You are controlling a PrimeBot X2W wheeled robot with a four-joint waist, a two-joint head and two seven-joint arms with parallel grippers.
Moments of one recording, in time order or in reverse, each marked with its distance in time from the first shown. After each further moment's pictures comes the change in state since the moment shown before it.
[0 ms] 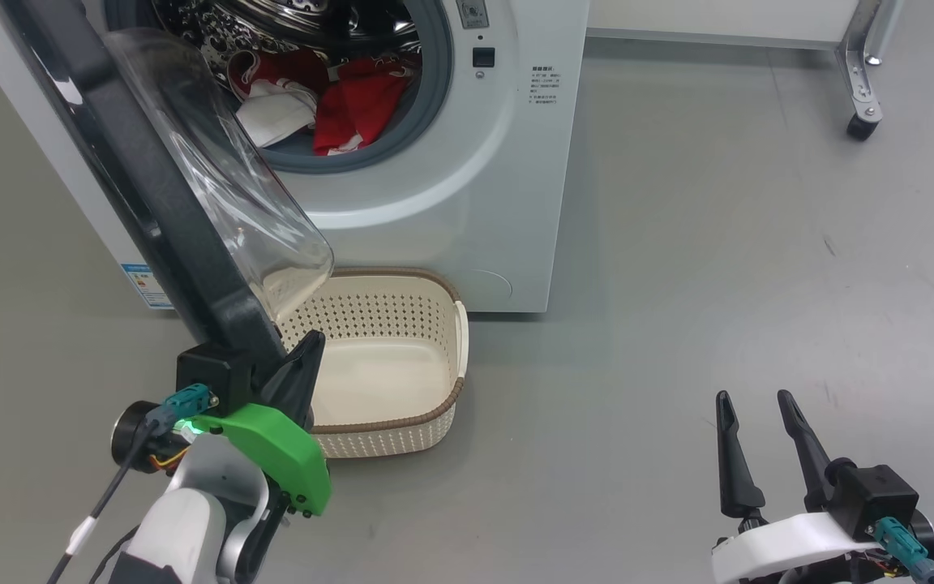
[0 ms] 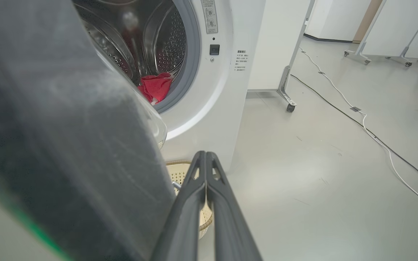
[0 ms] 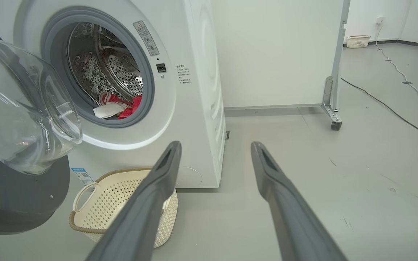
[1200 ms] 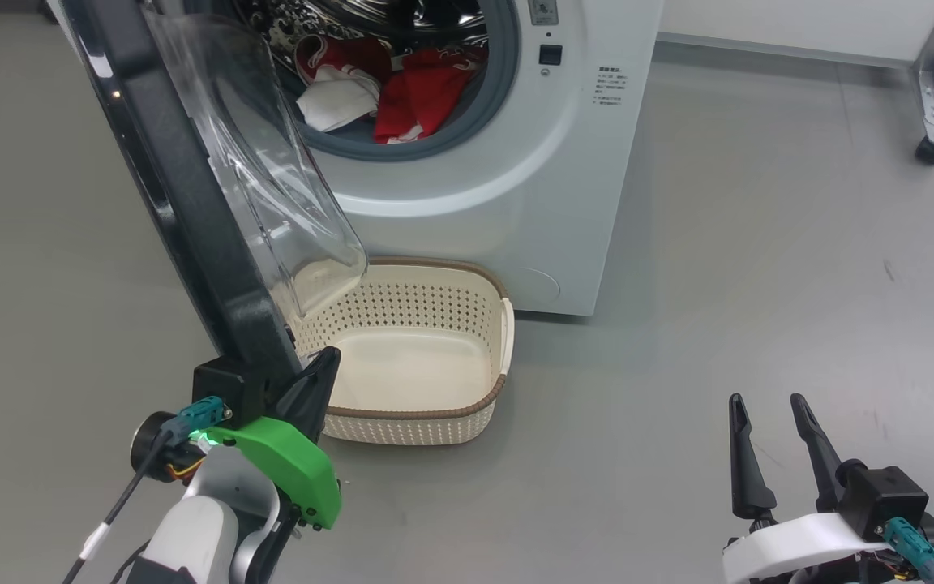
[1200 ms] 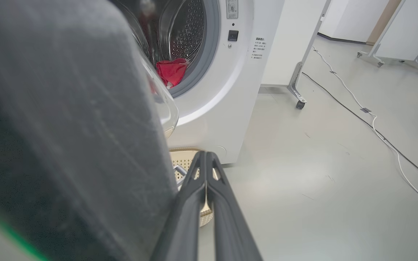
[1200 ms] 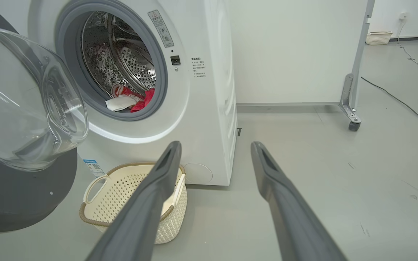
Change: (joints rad) left arm -0.003 -0.016 -0.006 0.074 -0.003 0.007 -0.038; right arm 0.000 0.013 -0.047 0.024 -0.018 0.020 0.000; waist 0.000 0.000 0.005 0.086
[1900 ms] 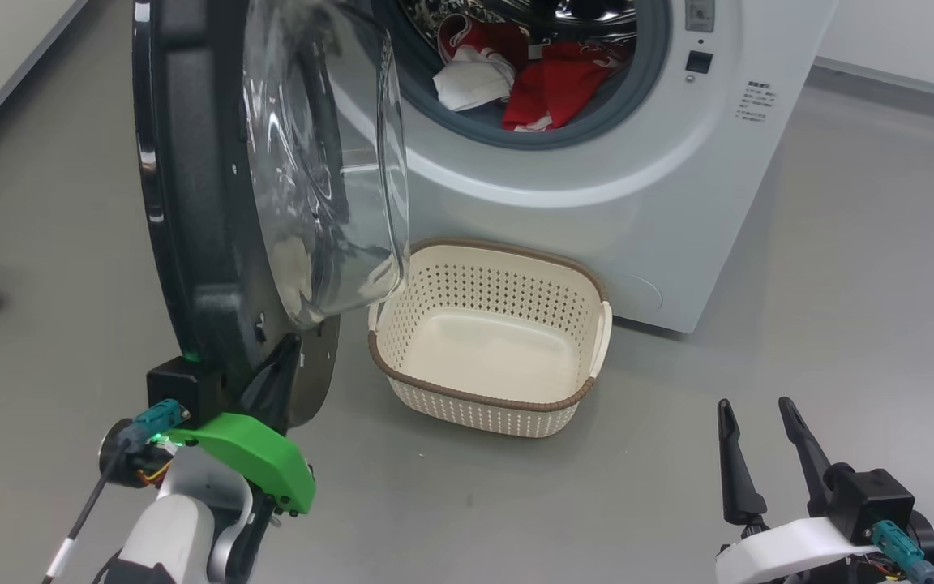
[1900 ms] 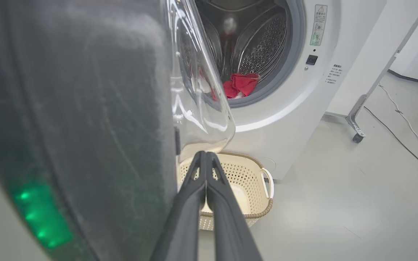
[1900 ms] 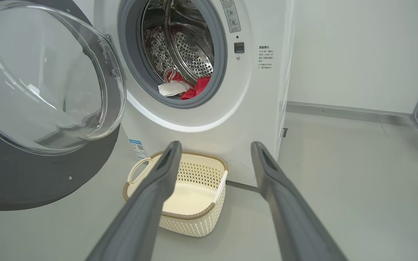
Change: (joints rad) left arm 0.000 -0.006 0.051 0.028 -0.018 0.026 -0.067; right arm 0.002 0.002 0.005 0.011 -0.029 0.016 0.000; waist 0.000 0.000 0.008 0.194
